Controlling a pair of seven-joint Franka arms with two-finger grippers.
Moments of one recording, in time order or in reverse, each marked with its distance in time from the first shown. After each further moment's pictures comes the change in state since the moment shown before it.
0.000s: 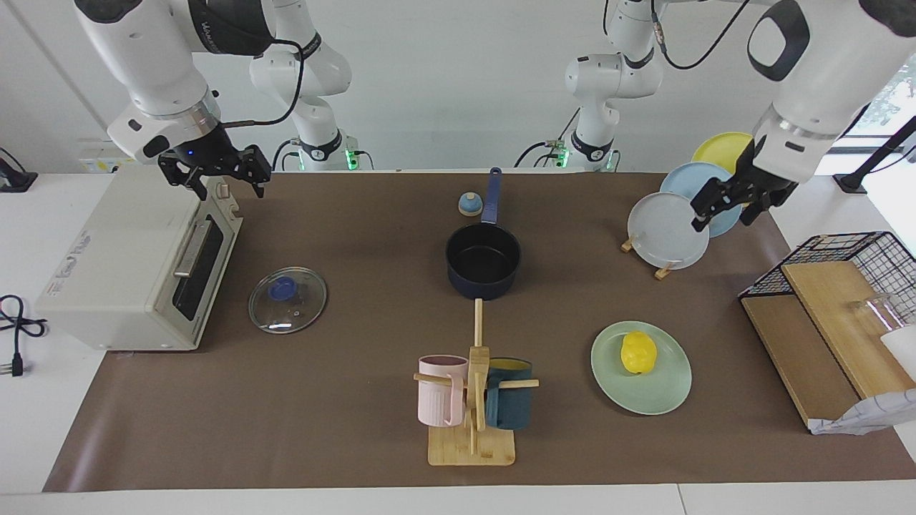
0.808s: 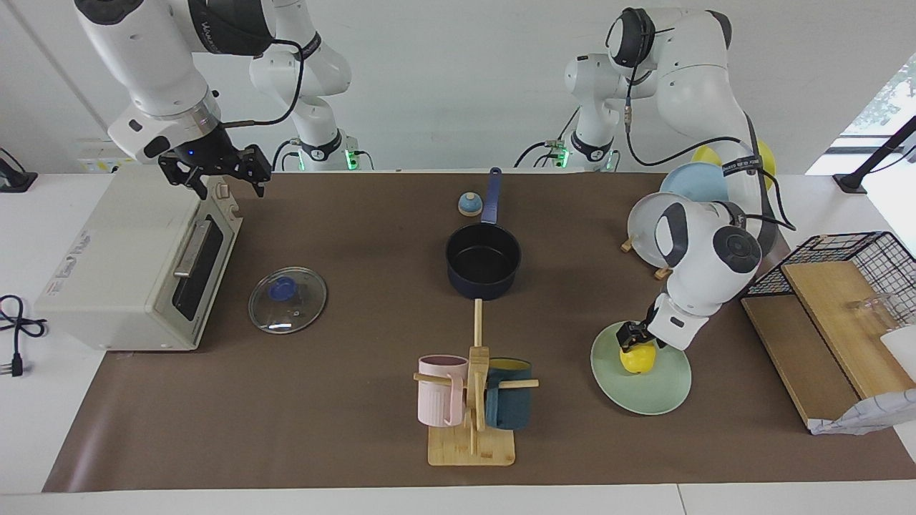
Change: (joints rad) left arm -0.060 0.486 -0.036 -0.061 -0.001 0.544 -0.009; right arm 0.000 0.000 0.000 0.000 -0.001 -0.004 0.000
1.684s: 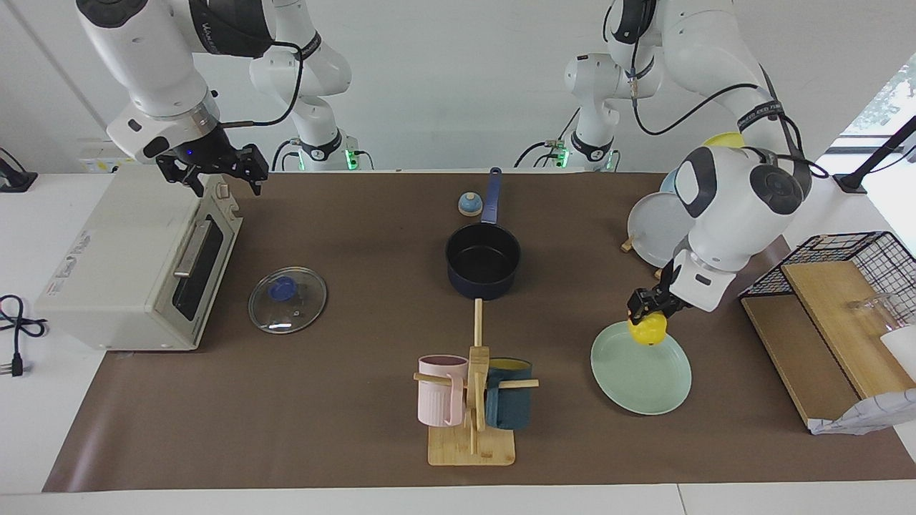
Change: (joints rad) left arm -0.006 -0.087 0.007 0.043 -0.044 -0.123 -0.057; right arm 0.000 0.000 -0.001 0.000 -0.025 -0.026 0.000
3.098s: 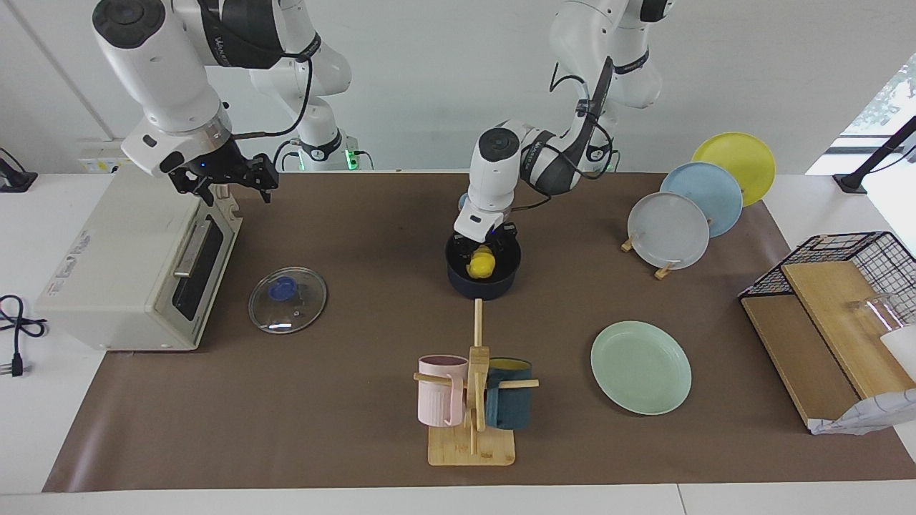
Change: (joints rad) left arm -0.561 -0.222 -0.010 -0.490 0.051 0.243 -0.622; right arm 0.028 0.040 0.011 0.035 -0.001 -0.028 -0.002
